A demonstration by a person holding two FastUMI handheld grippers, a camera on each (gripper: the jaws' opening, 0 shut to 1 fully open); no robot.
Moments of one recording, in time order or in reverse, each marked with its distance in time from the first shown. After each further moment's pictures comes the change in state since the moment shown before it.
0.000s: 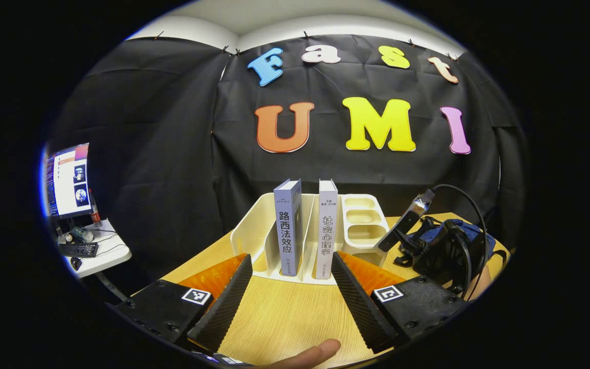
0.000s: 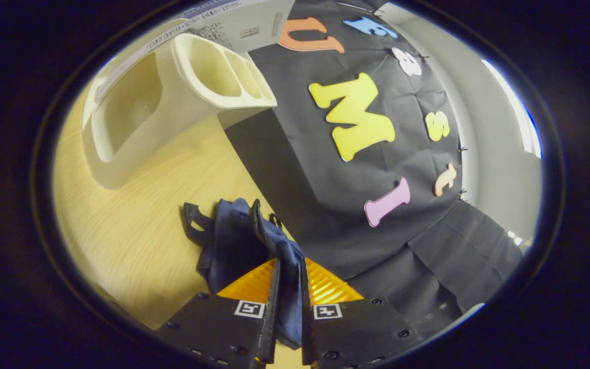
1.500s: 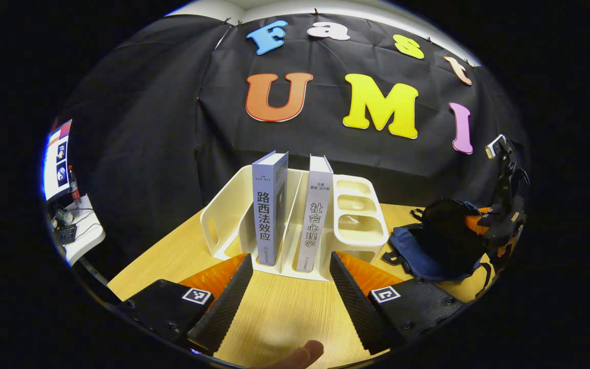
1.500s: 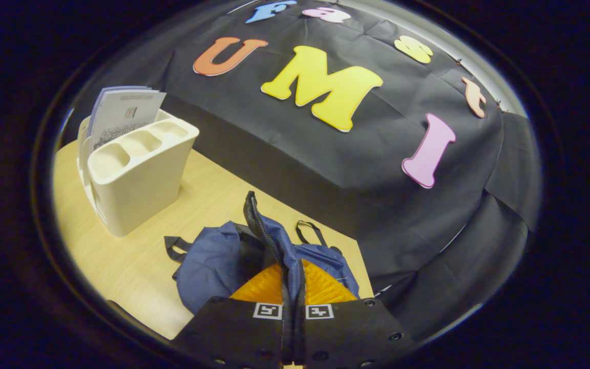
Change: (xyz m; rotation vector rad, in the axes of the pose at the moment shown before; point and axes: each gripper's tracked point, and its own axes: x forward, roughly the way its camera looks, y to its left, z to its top) left arm 0.050 -0.025 -0.006 -0.072 0.194 -0.074; right arm 0.076 -0.120 -0.024 0.479 -0.038 0.520
